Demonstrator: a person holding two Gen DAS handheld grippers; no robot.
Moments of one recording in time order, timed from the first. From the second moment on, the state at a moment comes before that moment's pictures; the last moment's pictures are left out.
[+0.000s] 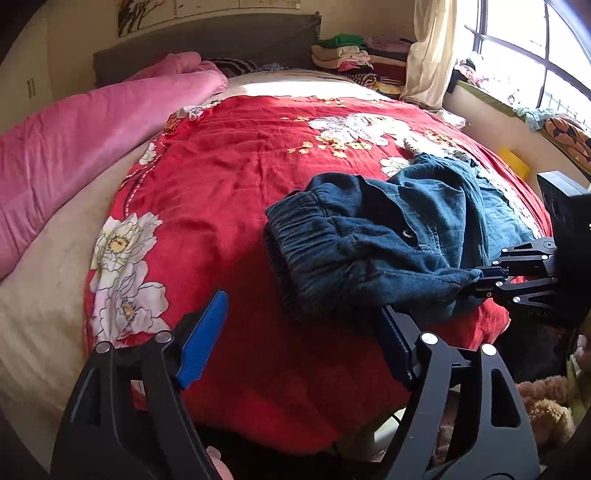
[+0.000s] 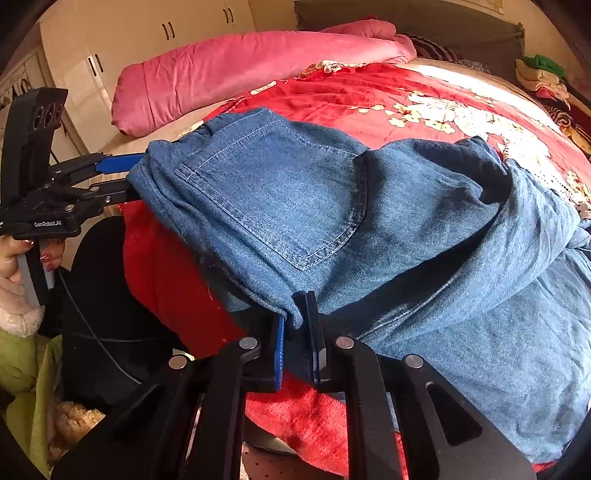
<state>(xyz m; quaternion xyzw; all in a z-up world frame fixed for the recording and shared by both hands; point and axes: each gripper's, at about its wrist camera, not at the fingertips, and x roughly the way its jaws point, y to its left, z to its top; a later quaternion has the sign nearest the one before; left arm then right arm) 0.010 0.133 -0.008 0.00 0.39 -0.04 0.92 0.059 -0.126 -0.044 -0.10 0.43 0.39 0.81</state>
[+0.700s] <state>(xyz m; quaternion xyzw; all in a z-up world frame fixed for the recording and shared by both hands) 0.056 0.066 -0.019 -0.02 0.43 -0.13 0.89 0.042 -0.138 -0.038 -0.07 0.44 0.41 0.80</state>
